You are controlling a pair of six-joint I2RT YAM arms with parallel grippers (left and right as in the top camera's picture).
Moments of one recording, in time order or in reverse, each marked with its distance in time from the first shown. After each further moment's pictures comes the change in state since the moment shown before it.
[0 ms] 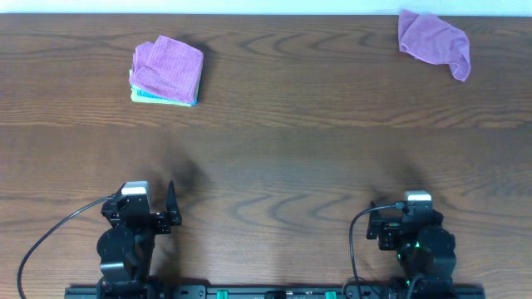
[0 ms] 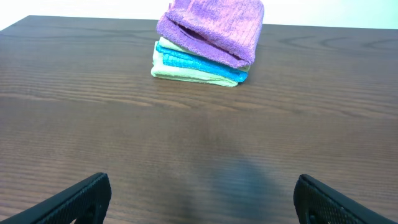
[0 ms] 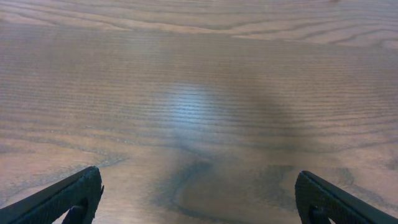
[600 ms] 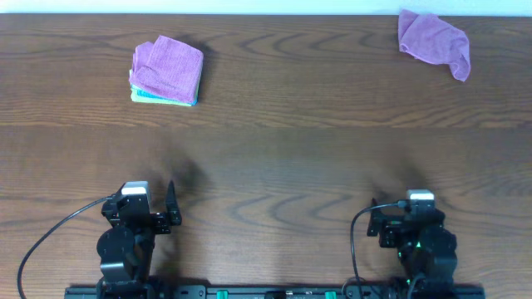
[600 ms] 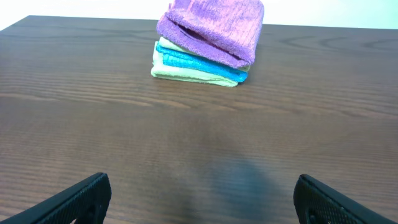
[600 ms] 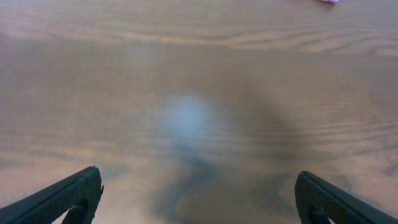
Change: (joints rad) left arm 0.000 0.000 0.000 0.000 0.000 0.000; right arm -0.006 0.014 0.003 0.046 0.008 0.030
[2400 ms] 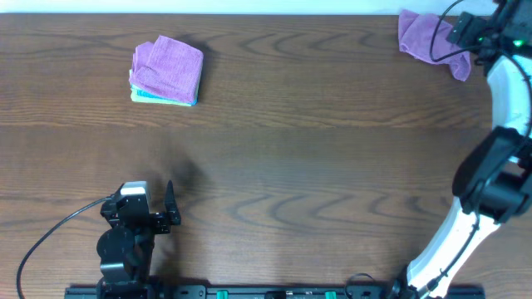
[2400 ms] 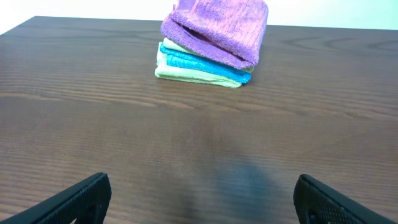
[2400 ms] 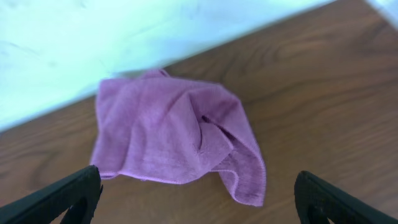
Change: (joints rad) left arm 0.000 -0.003 0.000 0.000 -0.014 0.000; right arm -0.363 2.223 1.778 0.263 -0.081 0.150
